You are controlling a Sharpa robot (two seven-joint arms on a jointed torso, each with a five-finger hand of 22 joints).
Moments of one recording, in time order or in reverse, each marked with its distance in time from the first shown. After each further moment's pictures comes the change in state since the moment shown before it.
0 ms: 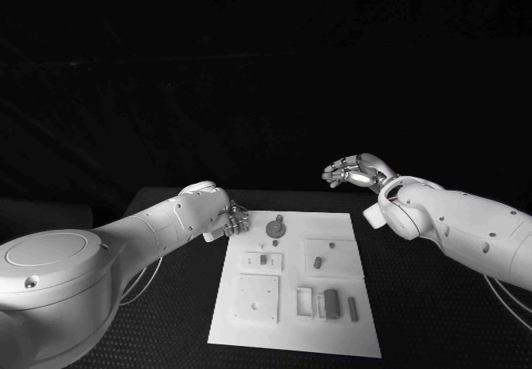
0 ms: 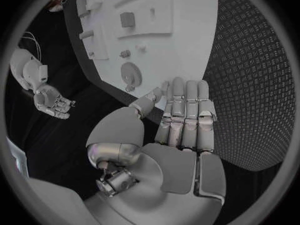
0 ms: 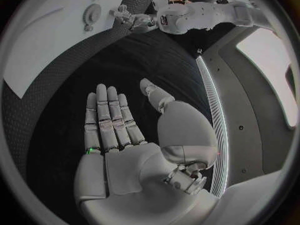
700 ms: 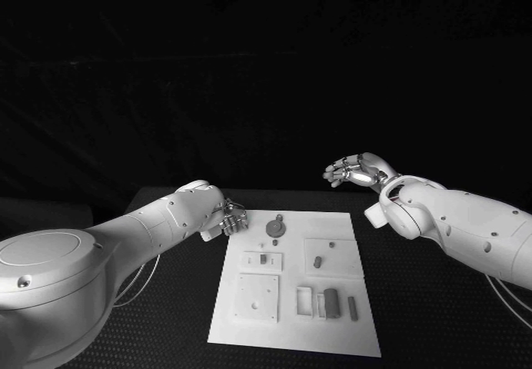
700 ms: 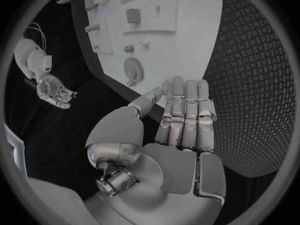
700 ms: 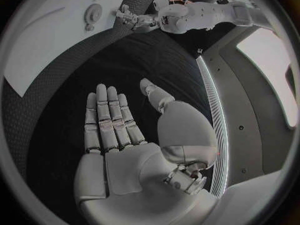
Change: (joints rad) left arm 0.001 -0.021 0.001 0.002 0.077 -0.004 0.020; left_hand 0.005 0.002 0.003 -0.004 0.102 0.013 0.001 0.016 0.000 0.029 -0.011 0.007 0.005 0.009 -0.009 0.027 -0.001 0.000 0.016 -0.009 0.000 0.020; right arm 0.000 -0.006 0.000 0.002 0.000 0.000 0.000; right_hand 0.000 0.000 0.000 0.000 0.000 0.000 0.000 0.000 -0.001 0.000 0.000 0.000 -0.001 0.000 0.000 0.000 0.001 0.000 0.000 0.000 0.000 0.001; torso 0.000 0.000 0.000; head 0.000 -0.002
